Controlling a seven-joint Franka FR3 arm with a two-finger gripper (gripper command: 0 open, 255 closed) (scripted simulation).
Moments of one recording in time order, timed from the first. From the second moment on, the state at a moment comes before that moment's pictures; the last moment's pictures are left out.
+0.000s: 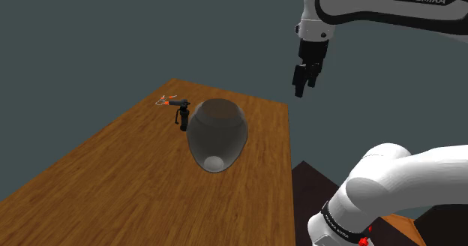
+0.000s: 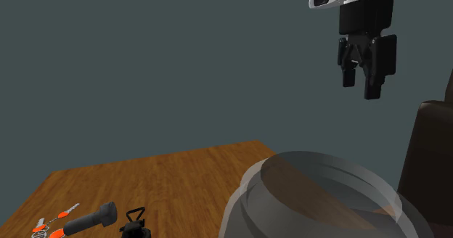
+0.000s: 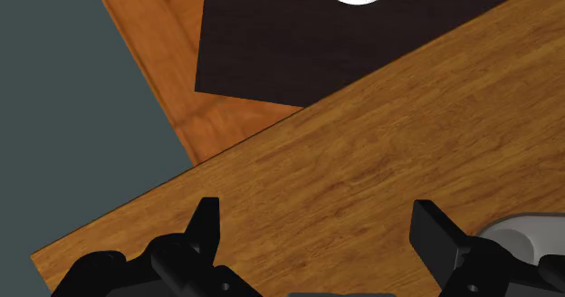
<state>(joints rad) -0.02 -0.74 0.03 -2.30 -0.11 1.44 -0.13</state>
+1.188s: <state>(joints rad) 0.03 -0.29 0.19 -2.17 -0.03 1.82 0.10</state>
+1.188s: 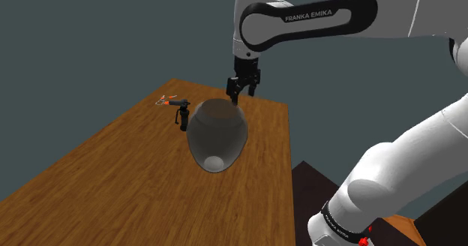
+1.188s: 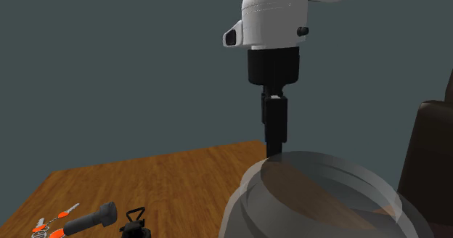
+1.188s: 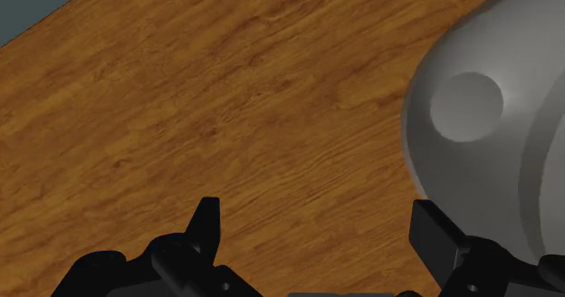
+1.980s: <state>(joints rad) 0.08 0.11 0.26 -1.87 -0.11 1.97 0.27</state>
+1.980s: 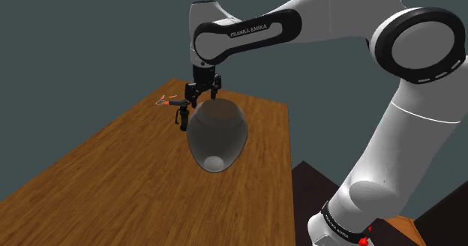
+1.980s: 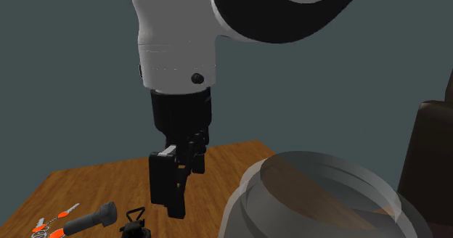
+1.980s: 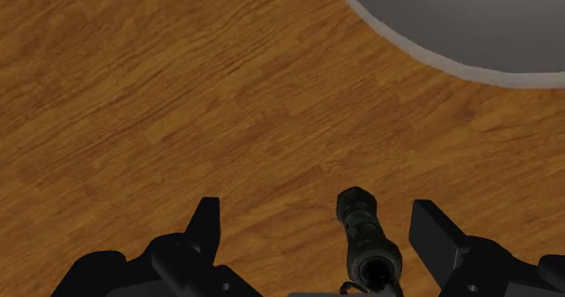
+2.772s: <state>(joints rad) 0.12 0.35 0.27 -1.69 -0.19 2.05 0.35</state>
